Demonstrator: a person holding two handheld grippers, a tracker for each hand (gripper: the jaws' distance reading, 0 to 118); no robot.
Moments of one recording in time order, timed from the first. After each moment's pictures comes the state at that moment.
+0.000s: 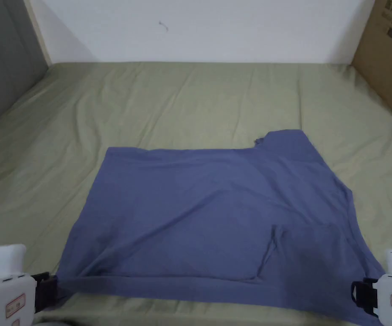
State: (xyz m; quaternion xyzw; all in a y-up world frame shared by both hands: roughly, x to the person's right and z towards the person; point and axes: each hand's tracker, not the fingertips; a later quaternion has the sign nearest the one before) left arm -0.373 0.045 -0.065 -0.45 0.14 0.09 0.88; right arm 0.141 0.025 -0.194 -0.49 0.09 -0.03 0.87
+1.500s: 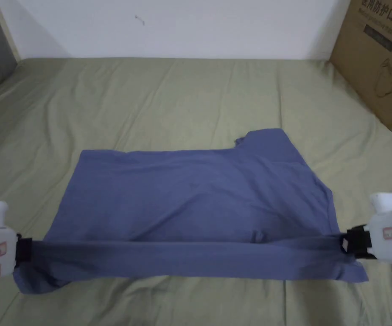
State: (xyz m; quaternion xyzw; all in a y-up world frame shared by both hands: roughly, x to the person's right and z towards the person) left arm -0.395 0.069 -0.169 -0.45 0.14 0.05 0.88; right arm 0.169 0.070 -0.305 -0.51 0.11 0.00 0.85
